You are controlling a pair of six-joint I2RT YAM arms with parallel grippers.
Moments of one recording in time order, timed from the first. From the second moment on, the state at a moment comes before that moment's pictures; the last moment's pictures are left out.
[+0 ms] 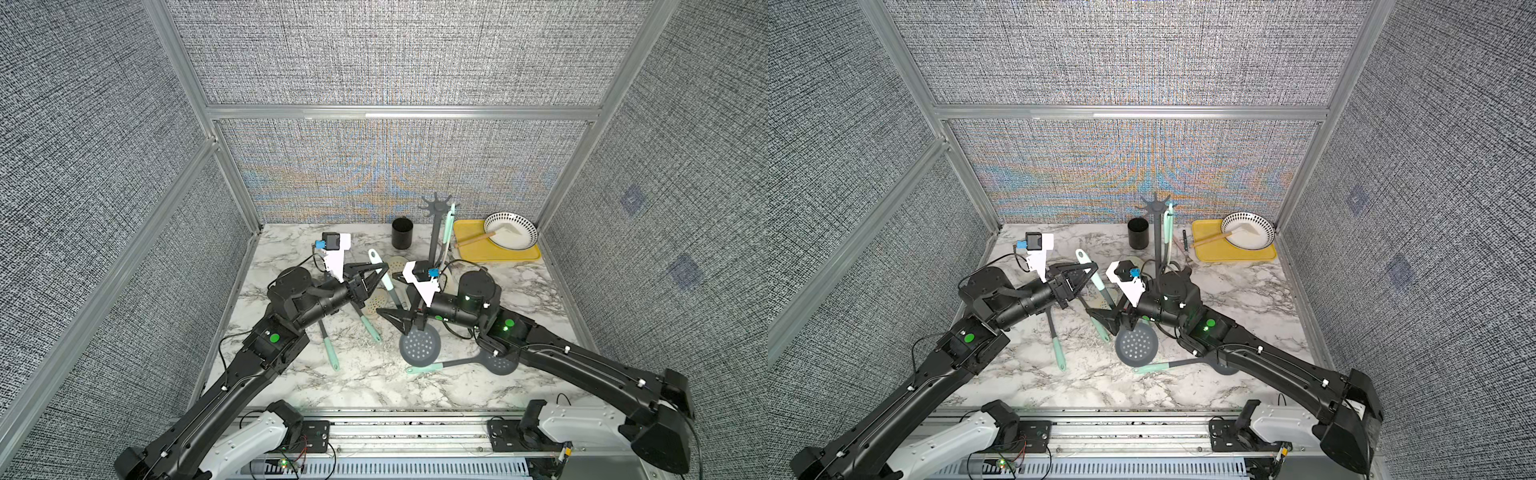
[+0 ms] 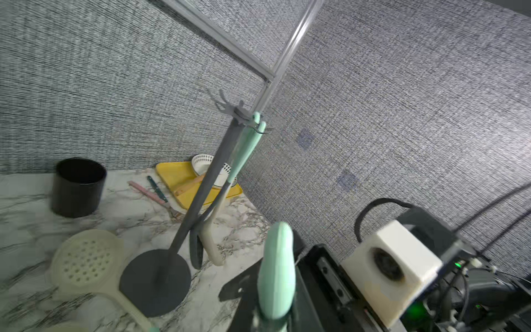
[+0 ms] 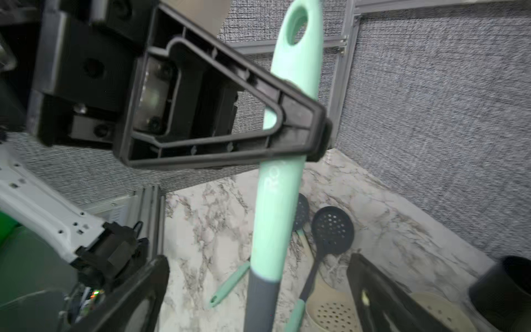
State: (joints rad) left arm -0.65 0.91 0.95 -0.05 0.33 -0.59; right arm 0.92 1.19 0.96 0.12 -0.21 -0.03
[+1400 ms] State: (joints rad) left arm -0.68 0.95 0.97 -0.11 0.16 -0.63; right arm 1.04 1.32 0.94 0.31 0.19 -0.11
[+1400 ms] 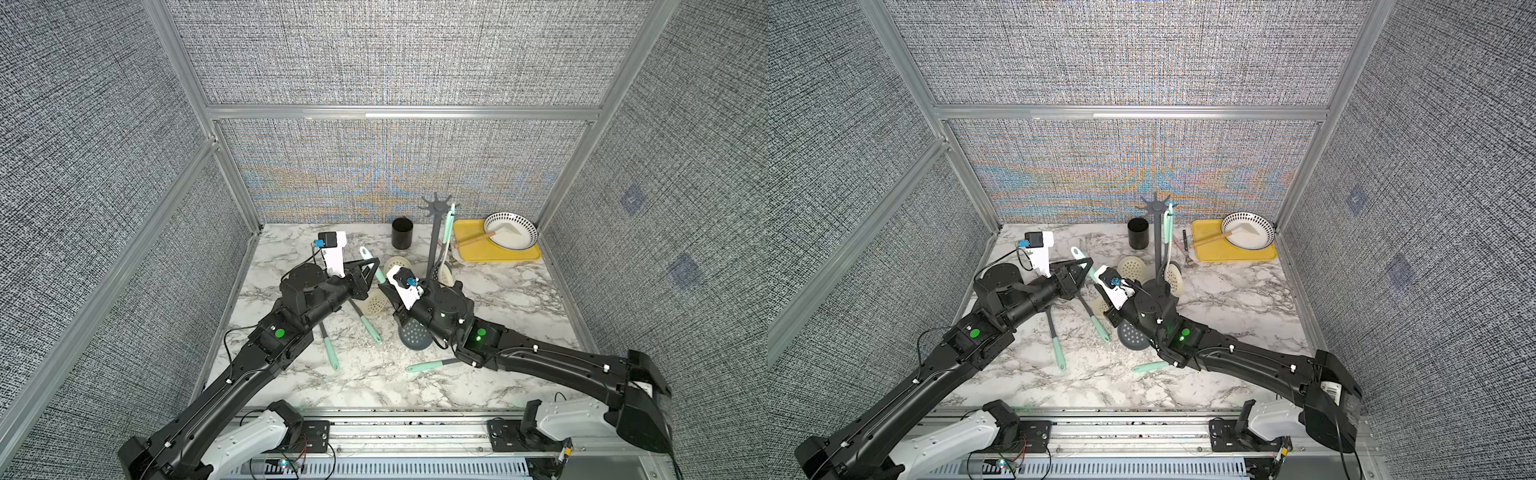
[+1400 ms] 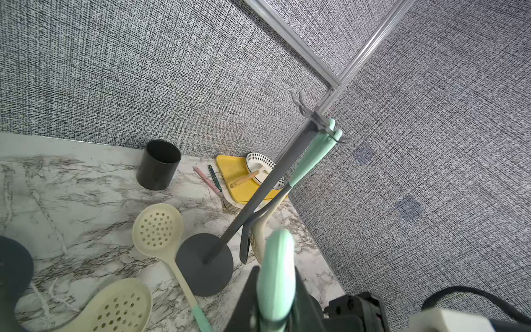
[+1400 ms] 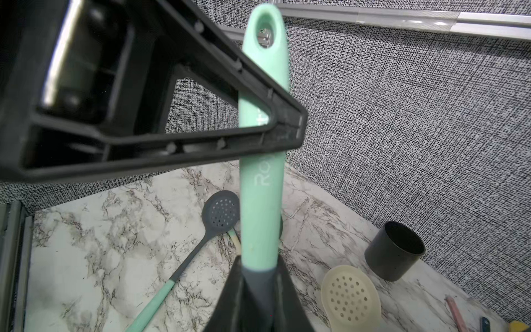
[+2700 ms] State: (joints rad) left arm -0.50 1.96 1.46 0.53 1.03 -0.31; right arm 0.09 0.78 0.69 -0.01 -0.64 0.20
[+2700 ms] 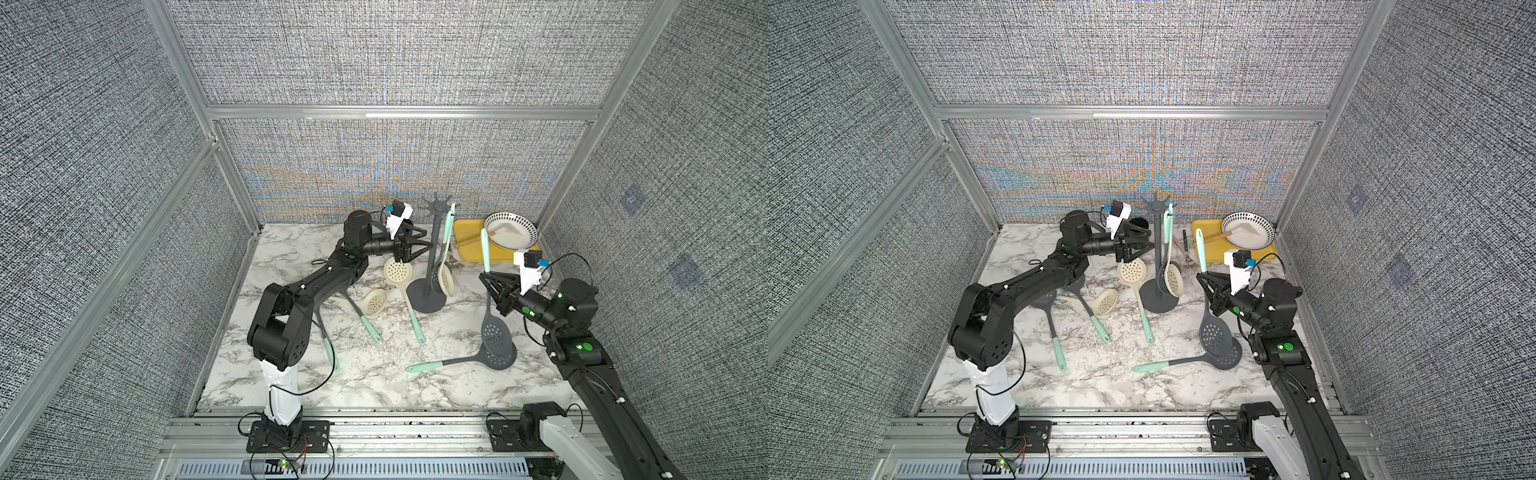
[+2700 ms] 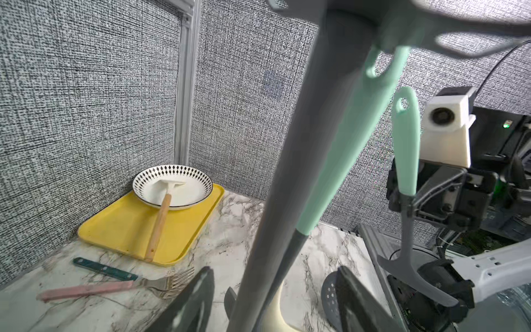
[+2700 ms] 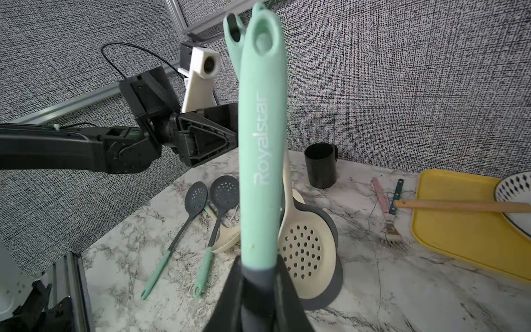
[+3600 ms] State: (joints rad) left arm -0.54 2.06 1.54 0.66 1.14 -0.42; right arm 0.08 0.75 0.71 -0.06 -0.66 0.18
